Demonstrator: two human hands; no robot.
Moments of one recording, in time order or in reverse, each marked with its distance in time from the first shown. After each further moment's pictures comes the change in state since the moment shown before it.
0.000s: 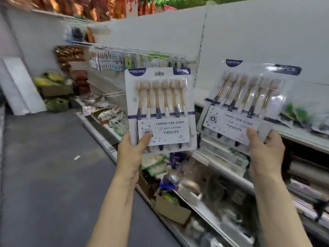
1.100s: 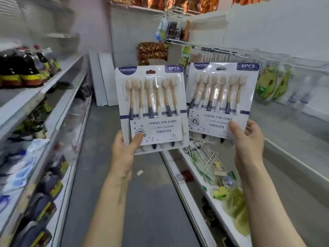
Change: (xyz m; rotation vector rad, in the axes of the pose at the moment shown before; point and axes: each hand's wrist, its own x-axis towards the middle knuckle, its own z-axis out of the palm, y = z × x) left_hand 0.569 -0.012 -0.467 0.048 0.456 0.111; right_hand 0.016 0.182 0.834 0.195 -0.486 0.177
